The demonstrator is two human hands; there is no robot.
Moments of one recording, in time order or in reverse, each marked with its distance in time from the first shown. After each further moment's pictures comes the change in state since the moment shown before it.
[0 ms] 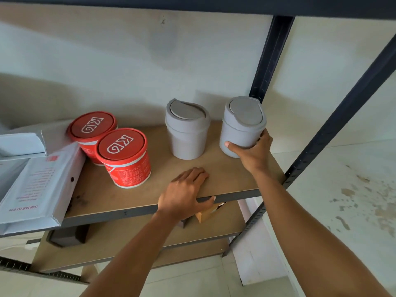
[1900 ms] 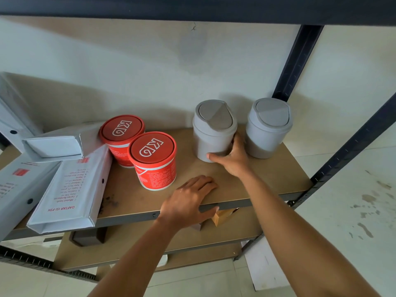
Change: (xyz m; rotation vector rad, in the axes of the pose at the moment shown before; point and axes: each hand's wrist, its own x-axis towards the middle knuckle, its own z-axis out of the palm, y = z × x) left_hand -0.032 -0.052 -0.028 -0.134 -0.132 0.096; right_hand -0.035 -0.040 0.097 -0.031 -0.368 -0.028
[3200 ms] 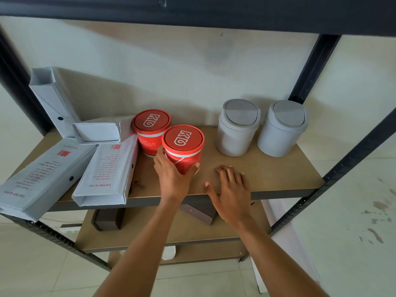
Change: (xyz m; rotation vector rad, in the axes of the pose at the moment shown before) left_hand -0.024 -0.024 -0.041 -0.435 0.683 -0.773; right_hand -0.145 -0.002 0.059 -0.808 0.160 -0.407
